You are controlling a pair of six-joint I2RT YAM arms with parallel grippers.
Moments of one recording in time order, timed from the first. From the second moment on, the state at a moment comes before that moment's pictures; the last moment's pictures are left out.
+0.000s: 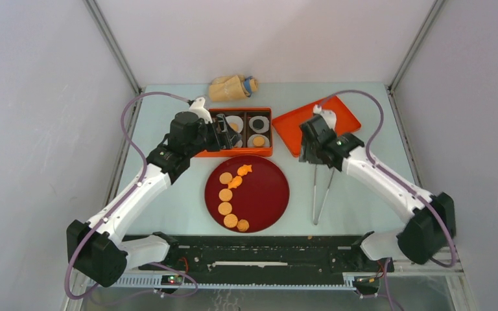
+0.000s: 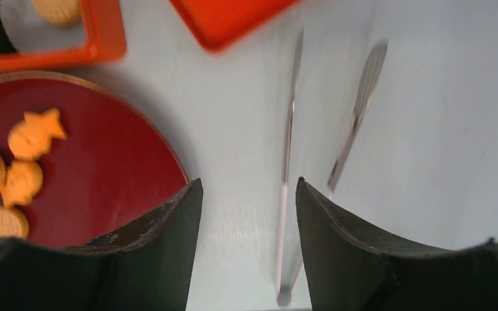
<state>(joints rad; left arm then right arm) -0.46 1.17 1.00 -0.24 0.13 -0.51 0.61 1.33 1.12 -0.80 0.38 0.64</state>
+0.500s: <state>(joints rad) -0.46 1.17 1.00 -0.26 0.10 -0.51 0.31 1.95 1.62 -0.84 0.35 0.47</state>
